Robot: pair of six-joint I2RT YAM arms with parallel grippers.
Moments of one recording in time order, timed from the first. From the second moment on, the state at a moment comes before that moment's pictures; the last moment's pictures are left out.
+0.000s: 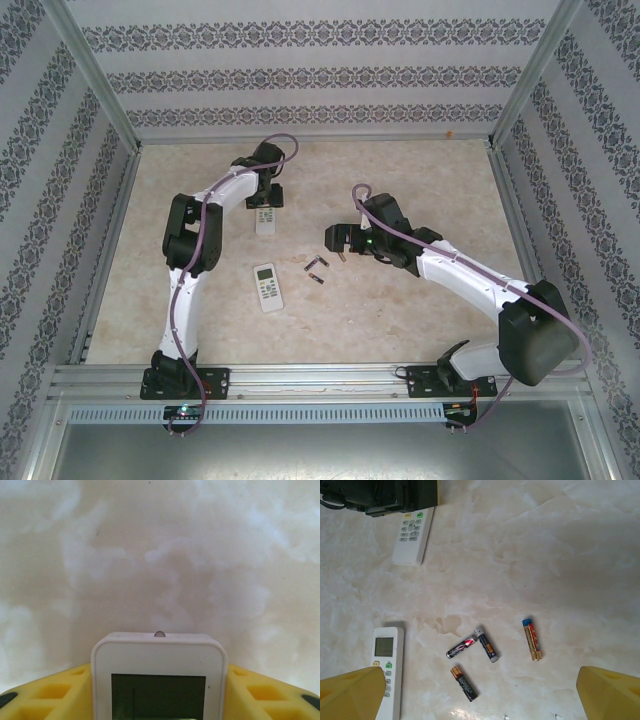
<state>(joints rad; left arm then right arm) -0.28 2.32 1.87 -0.77 -0.11 -0.39 0.57 1.38 0.91 -0.31 -0.14 0.57</state>
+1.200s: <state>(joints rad) -0.33 1.74 1.45 0.72 0.88 -1.39 0.45 1.43 1.19 0.28 -0.80 0.97</state>
